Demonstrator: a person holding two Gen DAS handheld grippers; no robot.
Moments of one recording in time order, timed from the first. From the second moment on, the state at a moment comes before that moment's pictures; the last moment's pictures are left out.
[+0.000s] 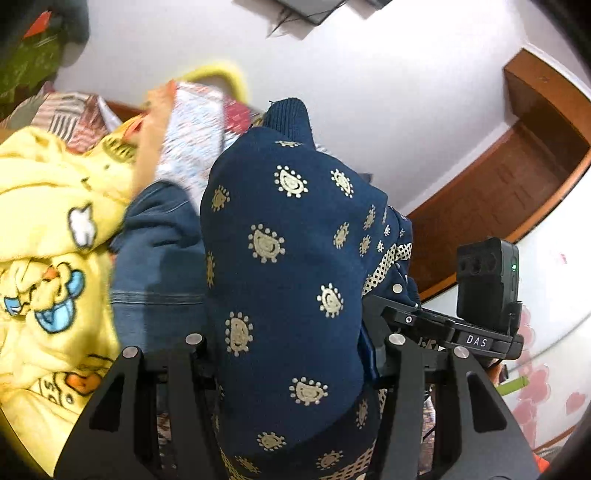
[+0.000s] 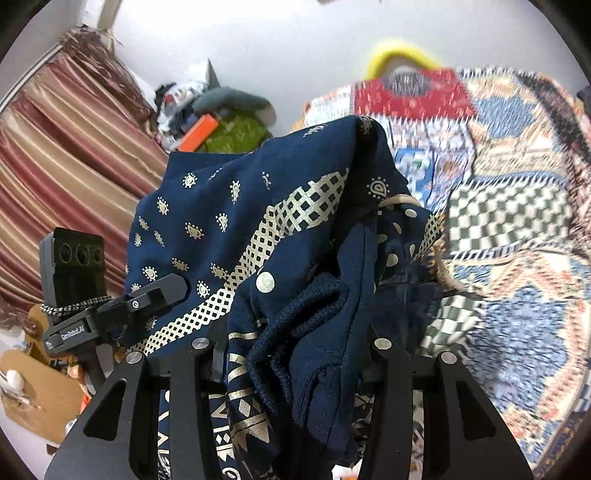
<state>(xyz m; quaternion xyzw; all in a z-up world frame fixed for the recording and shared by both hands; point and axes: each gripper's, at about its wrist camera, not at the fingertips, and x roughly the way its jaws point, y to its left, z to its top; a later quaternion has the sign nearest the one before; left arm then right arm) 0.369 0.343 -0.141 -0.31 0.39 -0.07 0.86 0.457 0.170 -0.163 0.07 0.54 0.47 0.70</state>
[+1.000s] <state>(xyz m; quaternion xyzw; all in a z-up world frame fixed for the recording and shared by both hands) 0.329 0.366 -0.231 -0.23 0.46 0.01 0.86 0.426 0.152 -0.217 -0.09 0.54 0.37 0.75</state>
